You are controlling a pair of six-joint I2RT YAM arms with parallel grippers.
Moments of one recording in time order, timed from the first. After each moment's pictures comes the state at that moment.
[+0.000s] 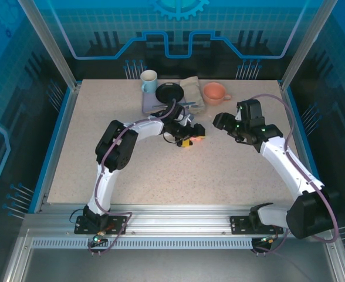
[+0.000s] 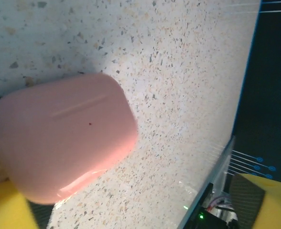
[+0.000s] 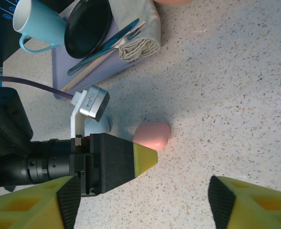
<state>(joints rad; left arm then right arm) -0.53 2.23 1.59 -0.34 0.74 -0.75 0.24 1.25 1.04 -0.56 -0.17 0.69</state>
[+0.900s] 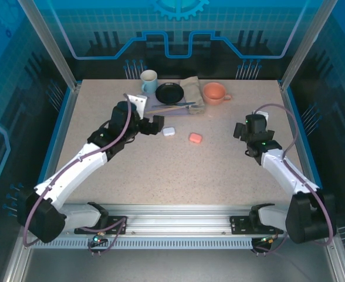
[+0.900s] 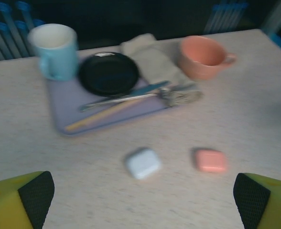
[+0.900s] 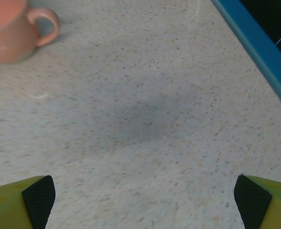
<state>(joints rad) -0.44 1.22 1.00 -0.27 -0.12 -0.18 0.14 1.23 0.73 -0.23 0.43 0.27</state>
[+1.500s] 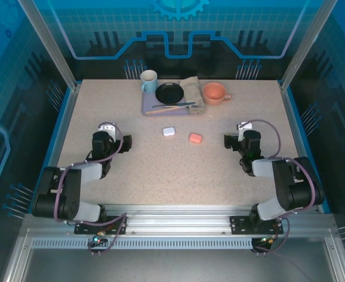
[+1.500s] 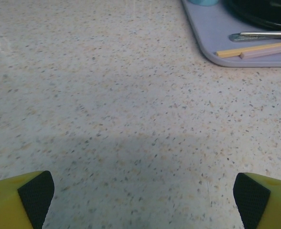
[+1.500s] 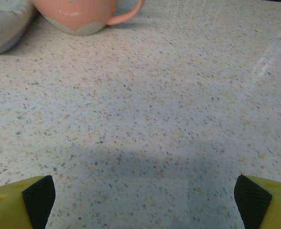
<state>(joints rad) -0.01 1.44 0.40 0.55 0.01 -0.07 0.09 1.51 0.42 0.59 0.13 -0.04</state>
